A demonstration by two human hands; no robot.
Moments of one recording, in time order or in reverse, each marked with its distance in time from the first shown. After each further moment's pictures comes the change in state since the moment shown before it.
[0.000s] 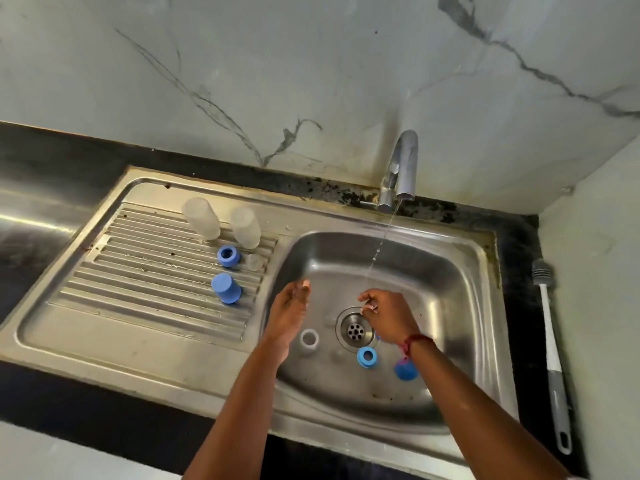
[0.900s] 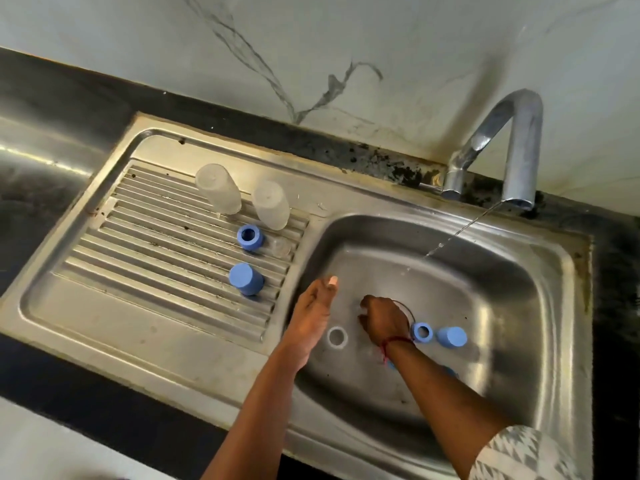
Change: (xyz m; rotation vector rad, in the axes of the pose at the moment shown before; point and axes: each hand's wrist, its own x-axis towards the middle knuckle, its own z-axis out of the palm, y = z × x) left_hand 0.039 -0.028 -0.011 -0.023 -0.079 -0.080; right_hand 0.066 0.017 0.111 -0.388 -0.249 0.084
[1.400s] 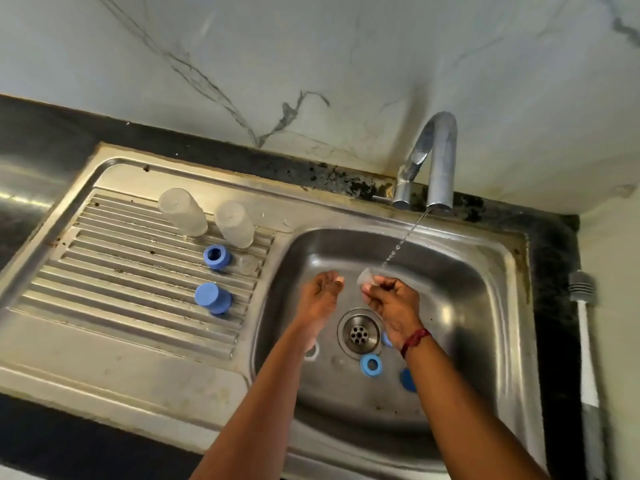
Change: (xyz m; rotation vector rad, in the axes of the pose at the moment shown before) left_hand 0.027 0.028 0.057 0.064 -0.027 0.011; right_hand -0.029 0.018 -0.079 1.660 0.306 0.295
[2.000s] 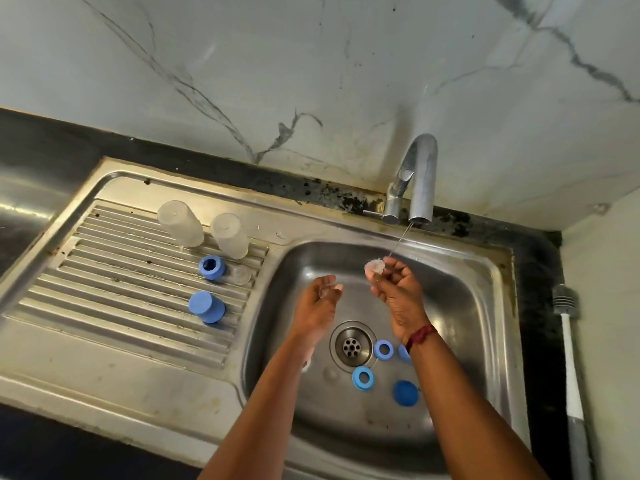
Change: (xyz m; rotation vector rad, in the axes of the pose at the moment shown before) left_hand -0.007 0.010 0.013 -0.034 0.033 0.030; right_hand 0.007 -0.043 -0.006 -0.041 -0.146 -0.186
